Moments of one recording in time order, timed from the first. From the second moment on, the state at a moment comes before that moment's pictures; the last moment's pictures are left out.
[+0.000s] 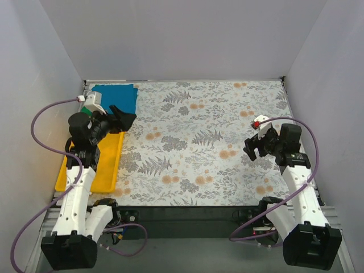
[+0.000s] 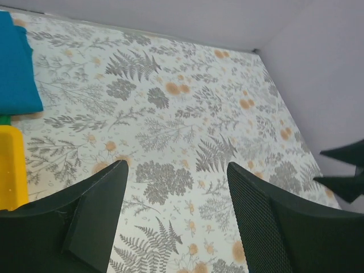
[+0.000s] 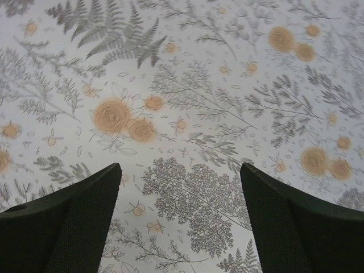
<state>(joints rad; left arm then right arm) 0.08 0.92 0.86 -0.12 0.51 -0.45 -0.07 0.90 0.65 -0.47 -0.59 -0.57</state>
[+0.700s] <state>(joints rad) -0.04 0.69 0.74 -0.27 0.26 -0.35 -0.08 0.73 0.64 -0.28 0.04 -0.07</state>
